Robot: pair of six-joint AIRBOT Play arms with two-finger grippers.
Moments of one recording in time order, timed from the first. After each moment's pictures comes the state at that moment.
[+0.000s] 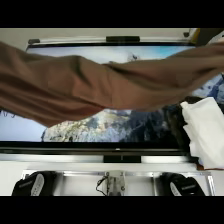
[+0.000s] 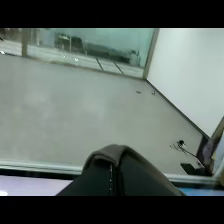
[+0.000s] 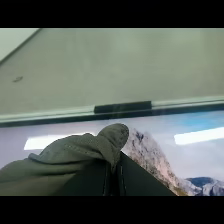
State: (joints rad) left arm 0.38 -0.56 1.71 0.96 -1.03 -1.52; right arm 0.19 -0.51 1.49 -1.63 1.07 1.78
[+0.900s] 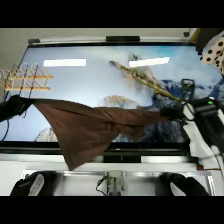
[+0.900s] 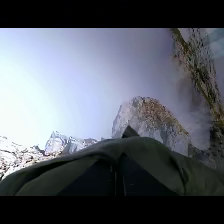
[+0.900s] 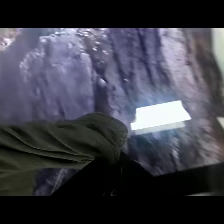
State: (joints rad) left arm 0.36 -0.70 0.82 0.81 -1.05 -1.42; right arm 0.19 -1.05 0.90 -1.73 1.11 1.97
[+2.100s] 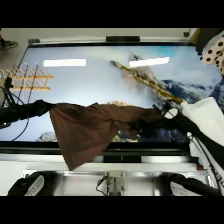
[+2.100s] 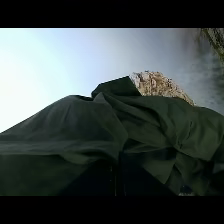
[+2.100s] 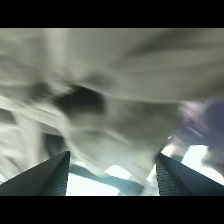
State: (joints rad) left arm 0.22 -0.84 0.77 0.77 -1.01 -1.26; right arm 0.13 -1.34 0.68 -0.82 0.98 1.58
